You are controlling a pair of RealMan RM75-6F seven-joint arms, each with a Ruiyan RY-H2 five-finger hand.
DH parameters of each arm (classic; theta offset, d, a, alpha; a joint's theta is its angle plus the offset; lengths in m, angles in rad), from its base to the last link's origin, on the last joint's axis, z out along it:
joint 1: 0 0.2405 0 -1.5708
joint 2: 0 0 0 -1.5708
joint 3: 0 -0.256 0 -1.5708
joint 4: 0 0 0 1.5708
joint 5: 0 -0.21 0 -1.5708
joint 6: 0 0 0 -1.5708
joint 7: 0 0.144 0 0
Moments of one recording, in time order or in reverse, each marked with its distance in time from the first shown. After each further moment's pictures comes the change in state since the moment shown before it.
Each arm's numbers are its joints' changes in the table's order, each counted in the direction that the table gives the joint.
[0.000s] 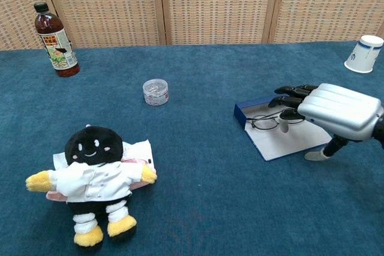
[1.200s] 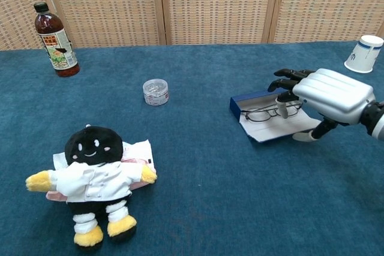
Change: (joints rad) left arm -0.005 -0.004 -0.003 0.001 0.005 0.006 0.007; right arm 0.017 -0.064 -0.072 -0.061 -0.069 -0.009 0.031
